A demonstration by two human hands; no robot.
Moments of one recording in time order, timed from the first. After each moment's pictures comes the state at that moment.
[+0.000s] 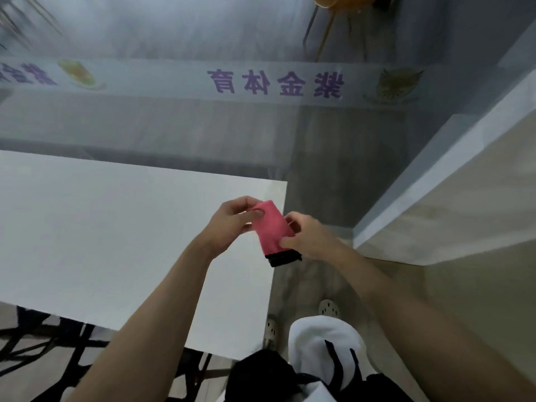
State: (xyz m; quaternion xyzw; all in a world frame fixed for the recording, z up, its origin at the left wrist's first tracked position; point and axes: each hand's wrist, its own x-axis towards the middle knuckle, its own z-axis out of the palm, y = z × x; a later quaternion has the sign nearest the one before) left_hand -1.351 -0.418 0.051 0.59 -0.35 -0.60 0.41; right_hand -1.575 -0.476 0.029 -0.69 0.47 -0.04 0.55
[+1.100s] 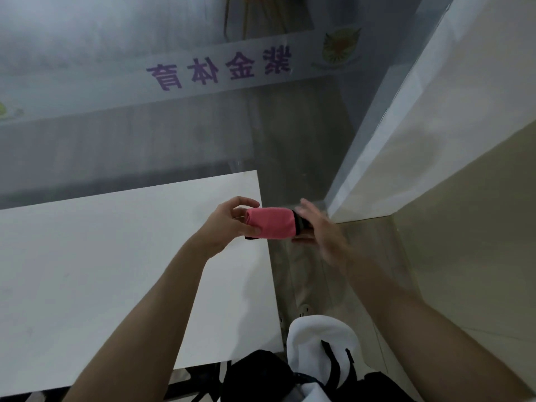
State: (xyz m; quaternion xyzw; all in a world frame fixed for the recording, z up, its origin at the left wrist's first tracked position) left_hand -1.345 -0.433 0.032 0.60 -0.41 -0.65 0.21; right_hand -1.599 -0.412 -0.003 -0.32 0.60 -0.30 0.67
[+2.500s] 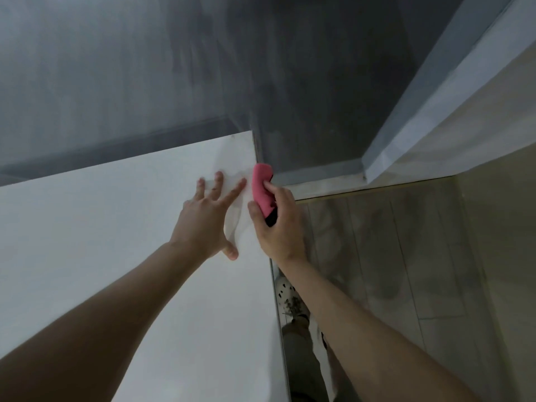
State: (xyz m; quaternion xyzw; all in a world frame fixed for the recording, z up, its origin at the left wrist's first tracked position) left_hand -1.346 -0.483 -0.076 0.65 -0.70 -0.19 -0.23; right_hand -1.493 -0.455 -0.168 -0.53 0.61 -0.40 0.43
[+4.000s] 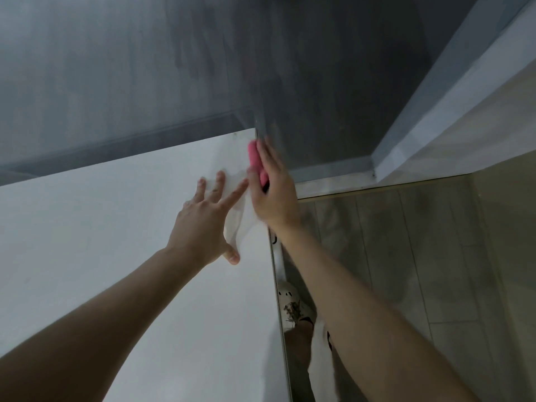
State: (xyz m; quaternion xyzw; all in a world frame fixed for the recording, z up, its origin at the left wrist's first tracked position) left_hand -1.350 -0.483 -0.070 0.65 -0.70 -0.18 -0.24; right_hand -1.479 -0.522 -0.162 -0.57 0.57 -0.38 0.45
